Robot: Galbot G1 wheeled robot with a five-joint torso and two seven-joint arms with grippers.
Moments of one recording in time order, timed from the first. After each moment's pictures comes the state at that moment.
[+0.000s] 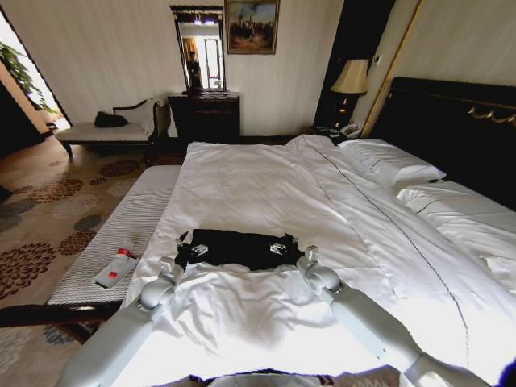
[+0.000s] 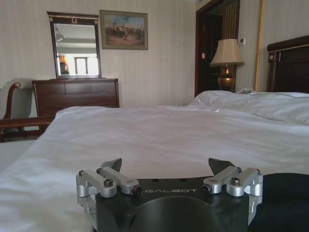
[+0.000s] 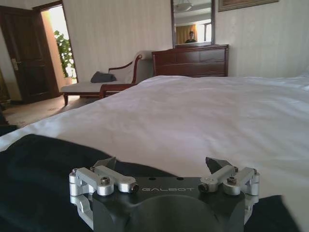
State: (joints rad) left arm 0.99 -0.96 -0.04 -1.63 -0.57 -0.08 -0.17; right arm -0.82 0.98 -0.16 1.57 0.70 -0.03 0.10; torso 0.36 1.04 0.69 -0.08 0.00
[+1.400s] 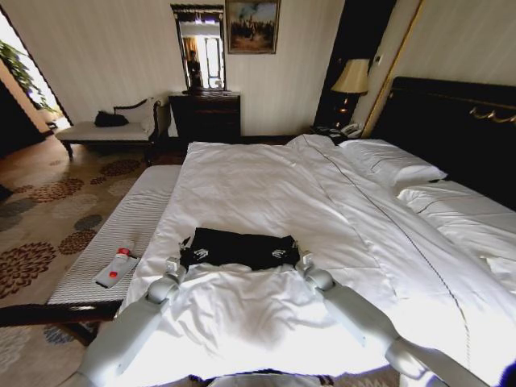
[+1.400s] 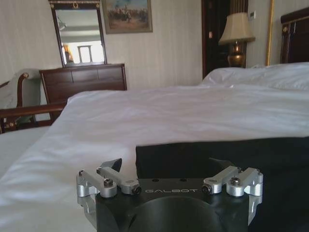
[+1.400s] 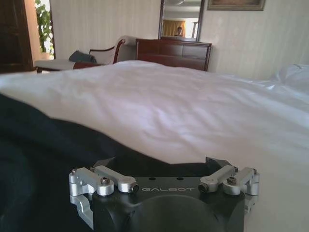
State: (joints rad) left arm 0.99 -0.93 -0.08 -1.49 -0.56 -0.12 -0.09; right arm -0.77 0.96 -0.17 1.32 0.61 0.10 0.04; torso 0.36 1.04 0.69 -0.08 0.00
